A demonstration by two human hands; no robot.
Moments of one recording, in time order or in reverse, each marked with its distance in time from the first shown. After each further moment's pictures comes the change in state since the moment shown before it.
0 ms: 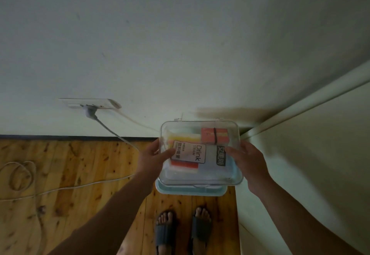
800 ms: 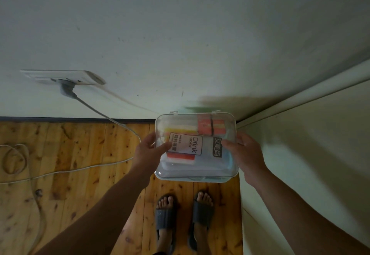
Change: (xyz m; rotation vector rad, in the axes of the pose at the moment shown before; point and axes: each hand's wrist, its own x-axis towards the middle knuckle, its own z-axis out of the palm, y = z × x) left_hand 0.049 -0.068 -0.009 0.091 0.097 -0.063; right_hand 0.047 0.066 0.031 -0.079 -0.006 0.092
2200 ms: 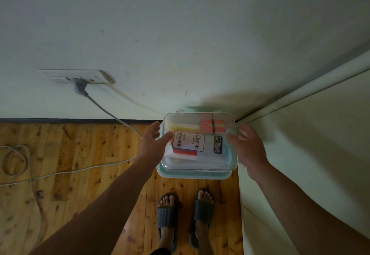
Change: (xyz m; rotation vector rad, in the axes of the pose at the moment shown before) left_hand -0.007 0.015 -0.006 0.181 0.068 0.091; right_hand -0.036 -0.027 0.000 -0.096 0.082 -0.064
